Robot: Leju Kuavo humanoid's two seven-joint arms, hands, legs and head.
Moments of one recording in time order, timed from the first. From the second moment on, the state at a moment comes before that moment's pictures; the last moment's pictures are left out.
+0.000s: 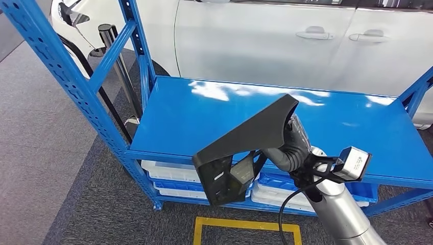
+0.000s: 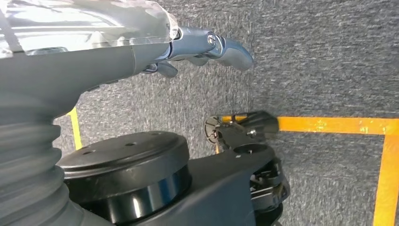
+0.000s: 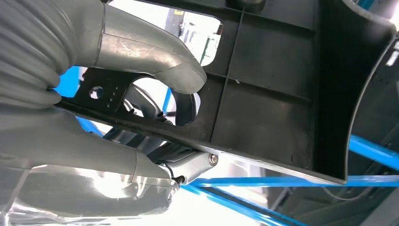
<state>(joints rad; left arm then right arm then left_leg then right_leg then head) -0.12 -0.21 1.07 -0.17 -1.22 0.17 -0.23 -0.36 -0.29 0.35 -1.80 -0.25 0.32 -0.55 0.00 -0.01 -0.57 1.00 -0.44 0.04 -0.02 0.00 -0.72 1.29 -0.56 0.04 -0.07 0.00</state>
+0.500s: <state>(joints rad) -0.13 -0.21 1.08 -0.17 -1.21 0.16 -0.17 -0.36 -0.29 0.34 -1.80 -0.30 0.34 -0.49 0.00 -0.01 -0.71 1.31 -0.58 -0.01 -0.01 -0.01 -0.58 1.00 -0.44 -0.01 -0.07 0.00</state>
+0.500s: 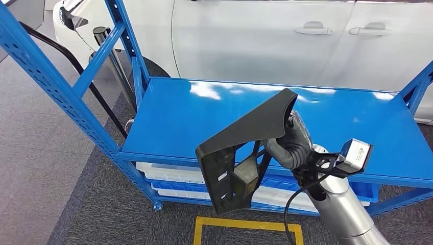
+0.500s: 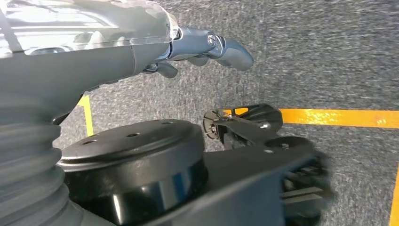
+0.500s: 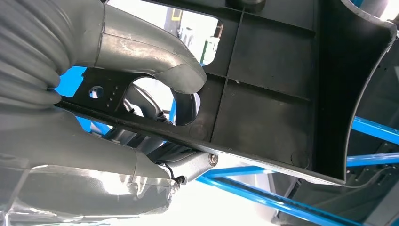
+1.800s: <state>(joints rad) -0.14 -0.22 1.10 -0.18 -1.23 0.16 -0.13 -0.40 -0.22 0.29 -1.78 -0.32 0.38 -0.43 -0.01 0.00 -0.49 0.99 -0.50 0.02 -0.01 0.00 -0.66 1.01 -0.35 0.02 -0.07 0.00</state>
